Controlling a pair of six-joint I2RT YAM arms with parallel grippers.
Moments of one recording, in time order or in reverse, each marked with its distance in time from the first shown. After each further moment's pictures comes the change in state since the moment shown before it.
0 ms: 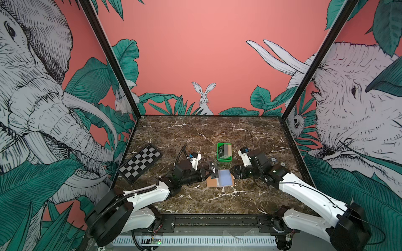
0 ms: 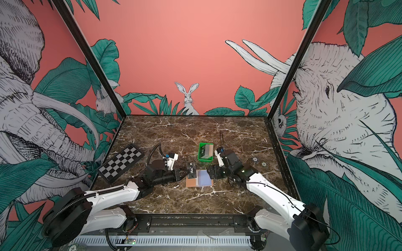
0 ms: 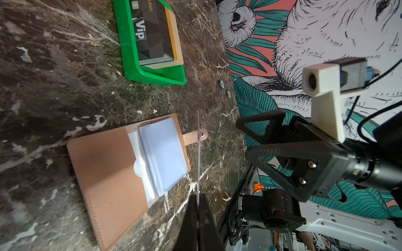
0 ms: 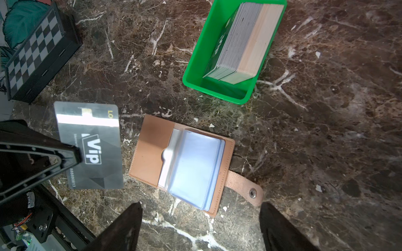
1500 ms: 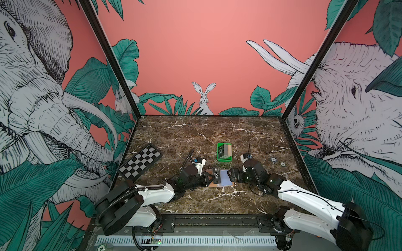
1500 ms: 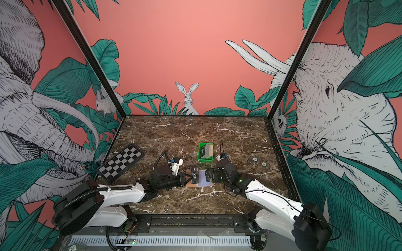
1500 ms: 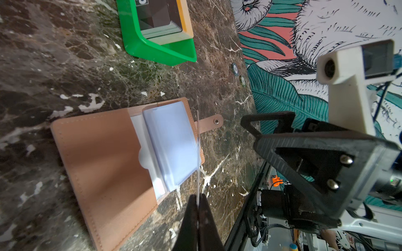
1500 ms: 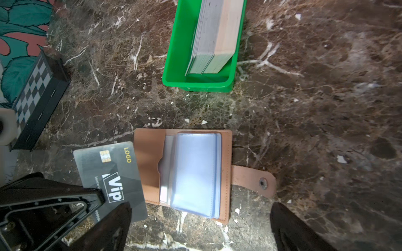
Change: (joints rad) left arm -0.098 0.108 -0.031 0.090 -0.088 0.019; right arm 0.130 -0.042 -0.164 0.180 0.178 0.326
